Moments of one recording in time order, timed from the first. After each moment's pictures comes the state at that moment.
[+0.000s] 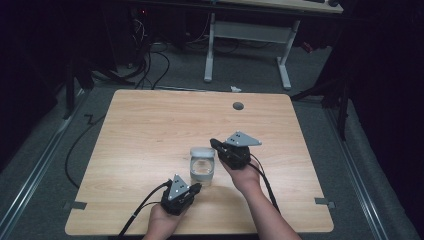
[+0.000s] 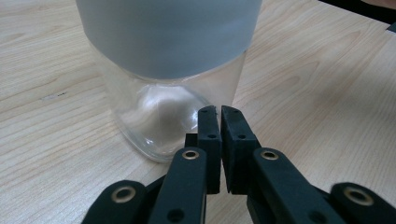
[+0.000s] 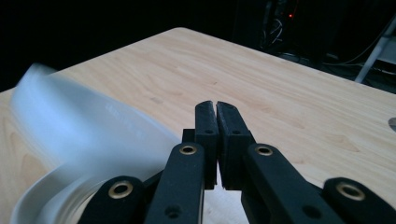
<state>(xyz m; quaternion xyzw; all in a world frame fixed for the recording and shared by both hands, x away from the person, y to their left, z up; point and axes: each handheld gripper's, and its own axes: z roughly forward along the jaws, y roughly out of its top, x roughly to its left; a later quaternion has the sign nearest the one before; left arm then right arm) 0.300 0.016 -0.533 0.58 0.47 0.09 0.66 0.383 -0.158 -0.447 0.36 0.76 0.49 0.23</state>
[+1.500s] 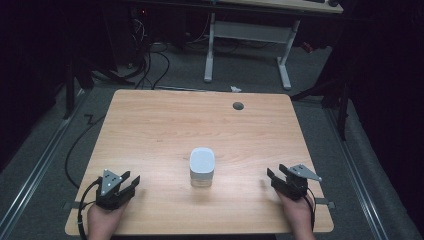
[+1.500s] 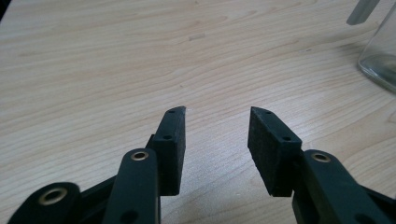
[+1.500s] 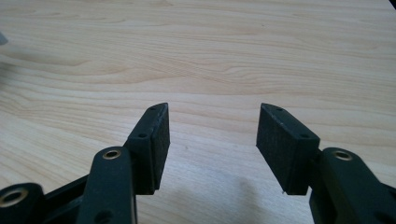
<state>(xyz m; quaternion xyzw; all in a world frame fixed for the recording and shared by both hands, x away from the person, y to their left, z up) 0.323 0.181 -0.528 0.51 0.55 0.25 0.61 0.319 -0.326 -0.524 0.53 0.69 0.40 0.28</state>
